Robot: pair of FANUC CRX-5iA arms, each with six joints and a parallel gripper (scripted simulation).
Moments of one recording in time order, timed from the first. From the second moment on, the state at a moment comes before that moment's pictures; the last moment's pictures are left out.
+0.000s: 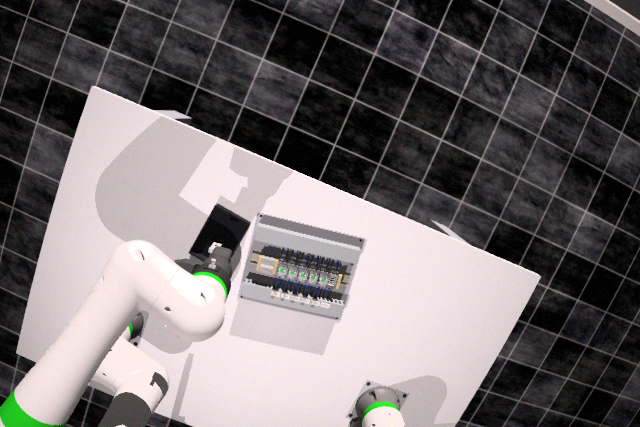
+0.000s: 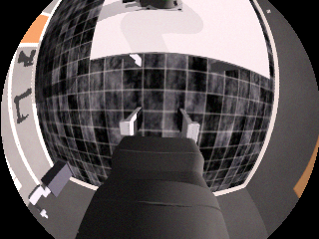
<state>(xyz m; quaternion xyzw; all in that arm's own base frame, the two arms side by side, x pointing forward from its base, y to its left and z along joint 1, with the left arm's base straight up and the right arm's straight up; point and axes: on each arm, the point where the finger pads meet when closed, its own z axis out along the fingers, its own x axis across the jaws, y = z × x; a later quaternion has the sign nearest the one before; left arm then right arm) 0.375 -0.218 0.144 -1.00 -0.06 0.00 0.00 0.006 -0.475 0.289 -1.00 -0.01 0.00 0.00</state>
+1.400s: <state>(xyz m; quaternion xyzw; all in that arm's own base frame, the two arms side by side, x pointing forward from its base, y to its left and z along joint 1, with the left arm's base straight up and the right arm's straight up) 0.375 -0.208 0.144 -1.00 -0.06 0.00 0.00 0.006 -0.475 0.289 -1.00 -0.01 0.00 0.00</state>
